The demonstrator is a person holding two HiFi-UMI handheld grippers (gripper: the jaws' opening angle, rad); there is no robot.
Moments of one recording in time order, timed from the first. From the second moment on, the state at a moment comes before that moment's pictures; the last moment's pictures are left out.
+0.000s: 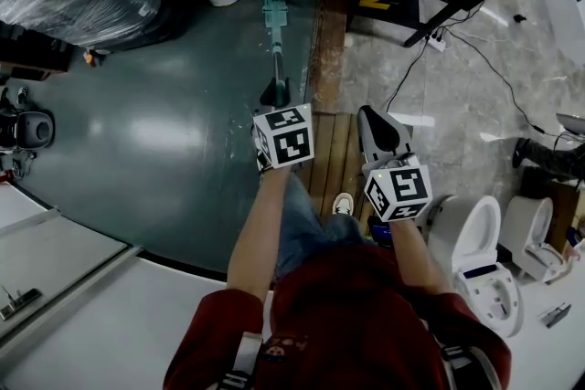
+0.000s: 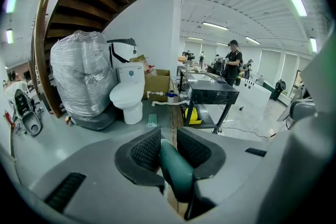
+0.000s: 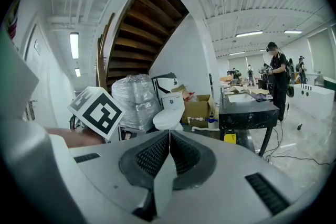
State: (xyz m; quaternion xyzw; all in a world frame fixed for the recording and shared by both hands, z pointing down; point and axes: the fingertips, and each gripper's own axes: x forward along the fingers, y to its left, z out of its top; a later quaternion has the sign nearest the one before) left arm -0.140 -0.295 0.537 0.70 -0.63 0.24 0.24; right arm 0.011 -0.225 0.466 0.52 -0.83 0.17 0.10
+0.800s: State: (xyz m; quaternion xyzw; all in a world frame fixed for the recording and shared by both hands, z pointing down) left arm -0.146 -0.276 0.541 0.69 -0.63 0.25 0.24; right arm 0.009 -0.207 0.465 0.52 -0.83 0.17 0.10
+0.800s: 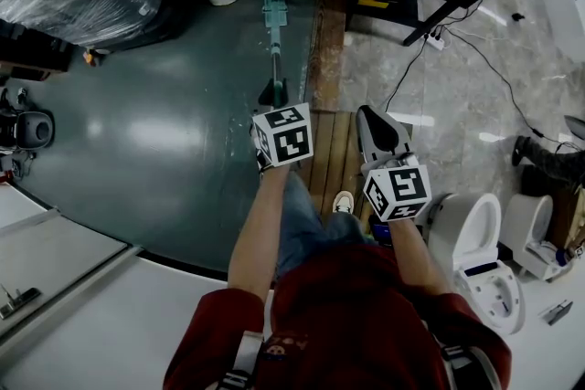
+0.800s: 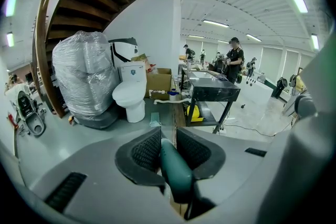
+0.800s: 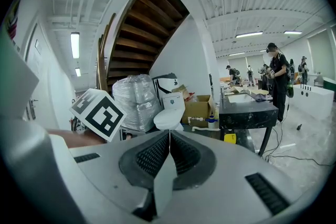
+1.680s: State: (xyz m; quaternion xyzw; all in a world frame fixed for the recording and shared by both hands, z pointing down) left arm -0.120 -0.195 0.518 0.68 -0.65 0.26 0.24; right arm 0.030 -0.146 0.437 0.49 -0.85 0.16 0.08
